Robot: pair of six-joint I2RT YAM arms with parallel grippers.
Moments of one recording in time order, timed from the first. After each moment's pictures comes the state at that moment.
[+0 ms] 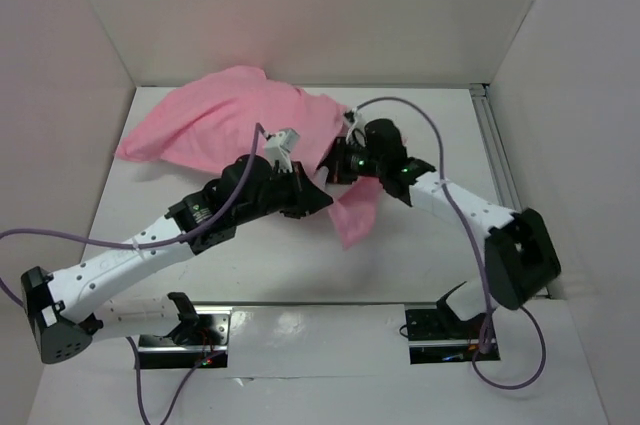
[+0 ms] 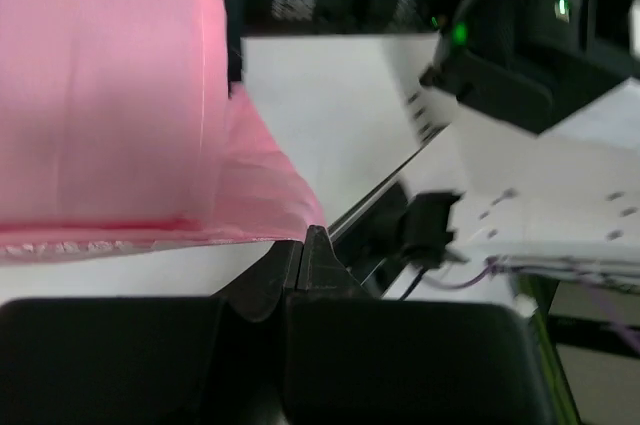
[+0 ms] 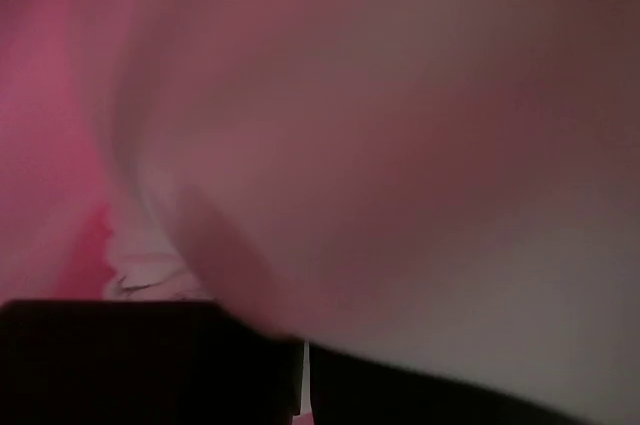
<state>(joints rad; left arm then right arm) -0.91 1.10 1.08 -0.26 0.03 -0.80 0.54 1.43 1.04 0.01 -0.49 0.66</state>
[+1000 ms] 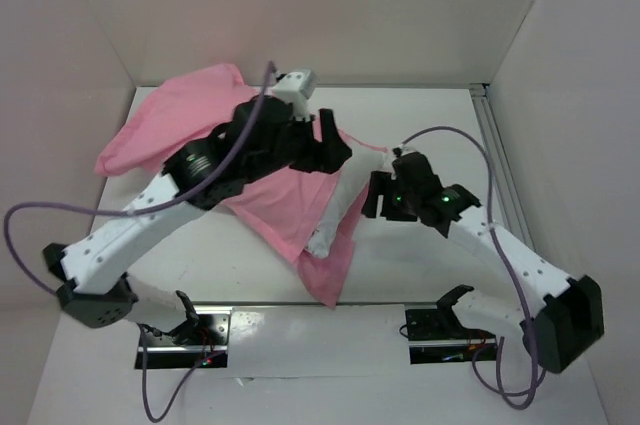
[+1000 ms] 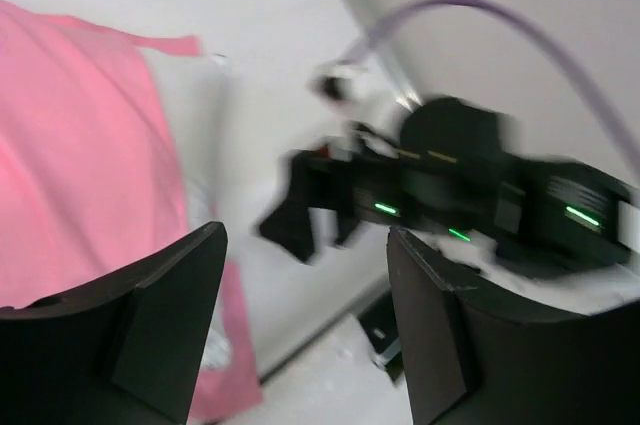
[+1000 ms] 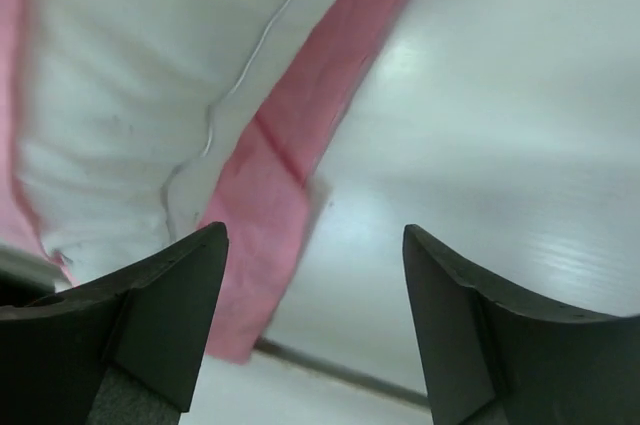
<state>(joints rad) -0.94 1.33 1.71 -0.72 -0.14 -0.60 0.57 1.15 0.86 -0.60 -0.01 0.58</state>
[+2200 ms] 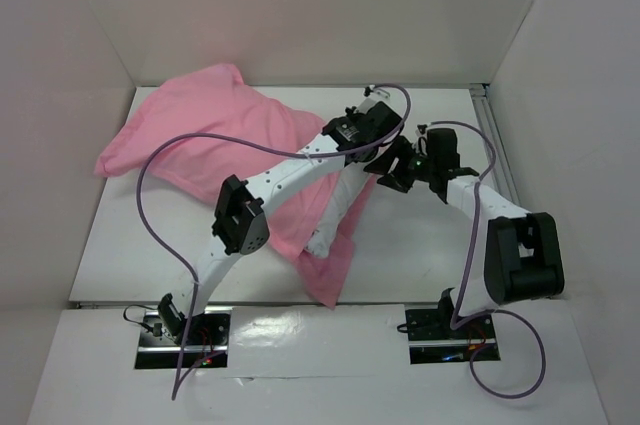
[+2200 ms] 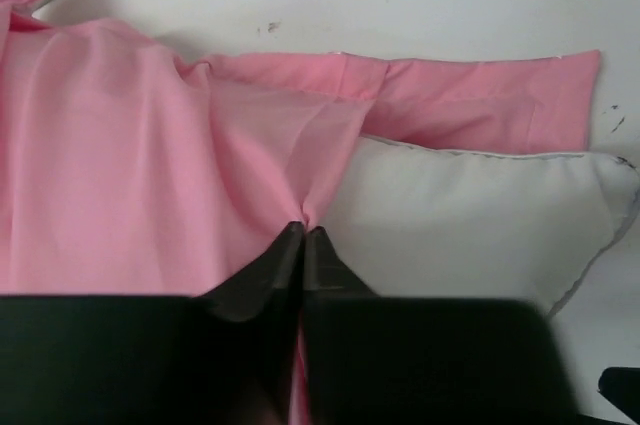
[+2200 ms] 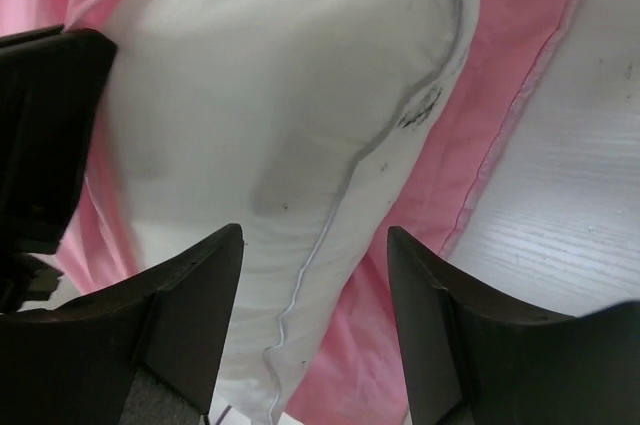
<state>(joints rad) -0.87 2.35 2.40 -0.92 -0.78 -0.24 0.11 1.44 0.82 -0.04 -0.57 0.78</state>
